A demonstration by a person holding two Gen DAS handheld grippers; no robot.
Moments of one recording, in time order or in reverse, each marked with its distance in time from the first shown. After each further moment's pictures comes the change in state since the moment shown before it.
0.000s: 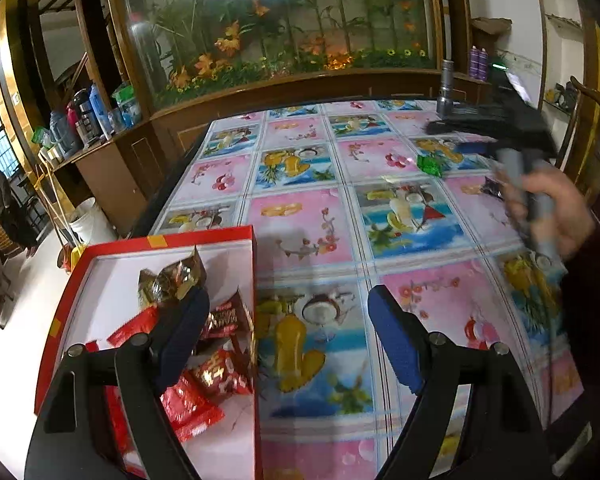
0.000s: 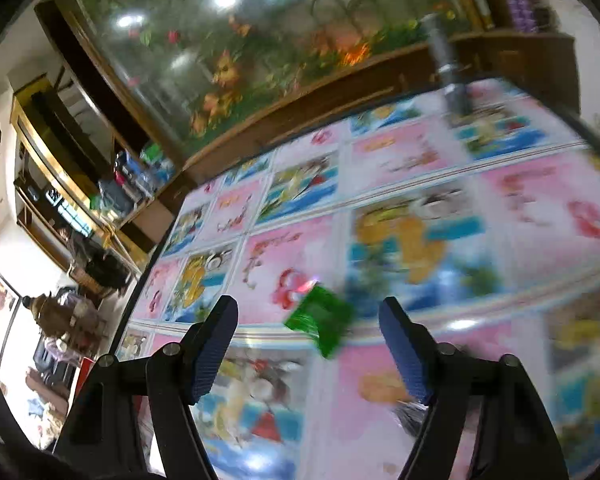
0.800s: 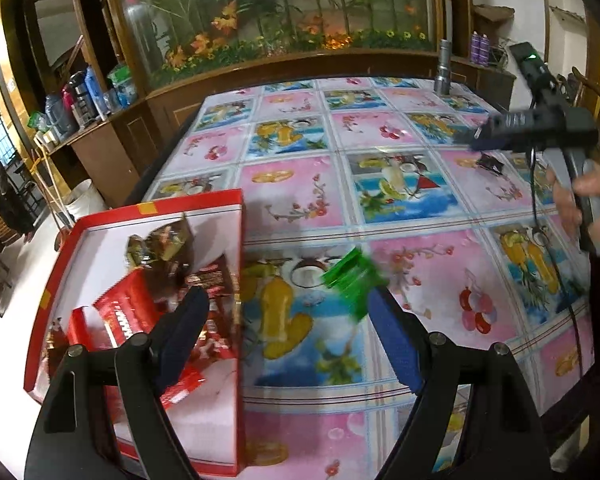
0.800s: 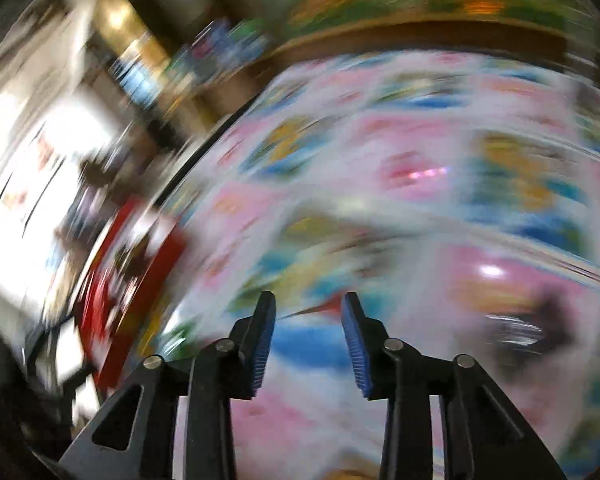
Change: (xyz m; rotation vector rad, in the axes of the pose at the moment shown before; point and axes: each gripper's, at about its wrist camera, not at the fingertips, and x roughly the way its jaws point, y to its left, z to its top) left arm 0.008 -0.011 -0.015 -0.007 0.071 -0.020; right arm -0.020 -0.006 -0.032 -0.196 0.218 0.093
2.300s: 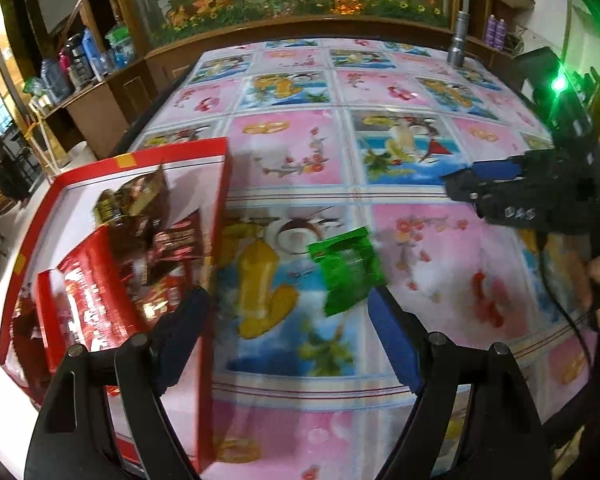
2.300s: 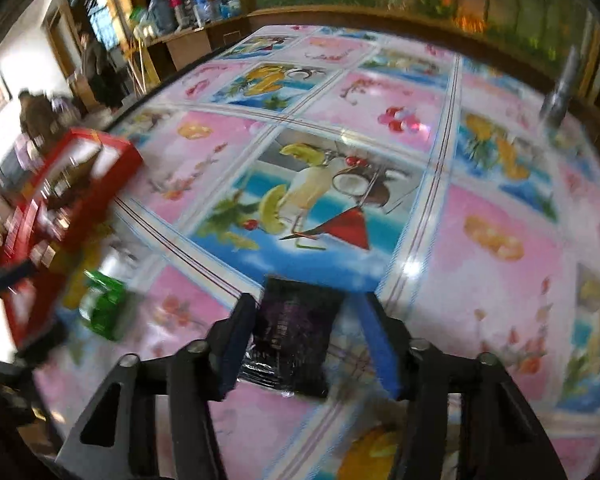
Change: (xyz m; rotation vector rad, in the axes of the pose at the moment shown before) left arm 0.032 -0.008 -0.009 -0.055 0.135 -0.011; right arm 0.043 0.091 -0.067 -0.335 0.162 -0.251
